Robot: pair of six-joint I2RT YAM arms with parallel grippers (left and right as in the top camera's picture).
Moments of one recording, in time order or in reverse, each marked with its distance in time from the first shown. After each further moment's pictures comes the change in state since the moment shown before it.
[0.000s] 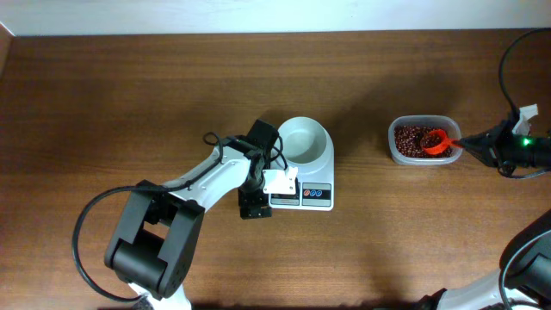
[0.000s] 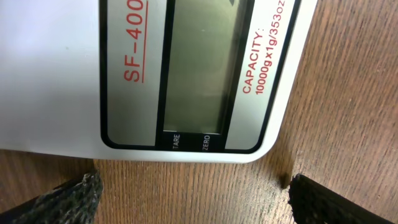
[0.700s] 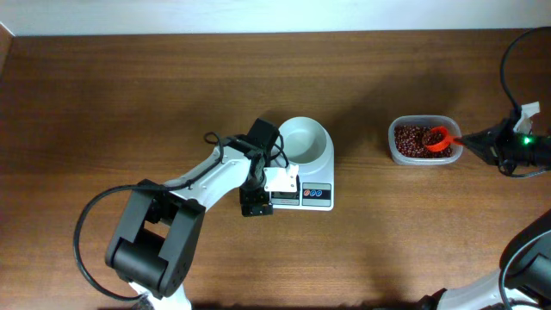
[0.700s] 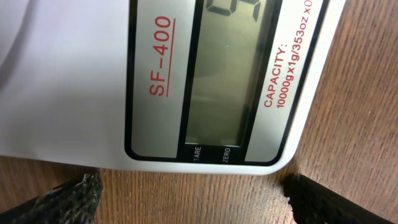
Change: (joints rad) left arm 0.000 0.005 0.000 0.038 0.000 0.000; right arm 0.000 0.000 0.000 0.033 0.000 0.000
